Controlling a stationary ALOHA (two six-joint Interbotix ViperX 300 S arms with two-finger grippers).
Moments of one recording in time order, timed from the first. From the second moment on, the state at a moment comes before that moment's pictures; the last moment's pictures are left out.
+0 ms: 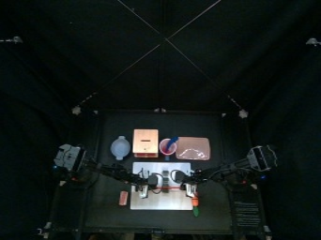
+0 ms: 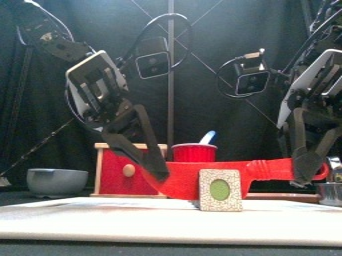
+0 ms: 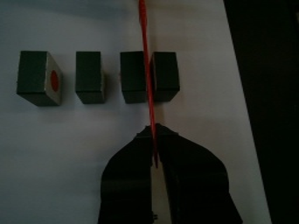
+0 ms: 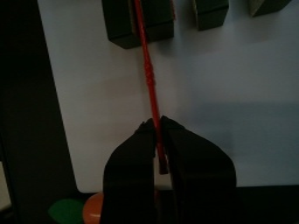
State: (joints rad) left arm -0.23 0.19 0.65 -0.21 -0.04 0.00; right arm 0.21 -0.06 0.86 0.29 0.27 0.13
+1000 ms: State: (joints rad) left arm -0.26 0.04 0.66 -0.20 -0.03 0.00; right arm 0.23 -0.26 0.85 0.31 0.37 0.14
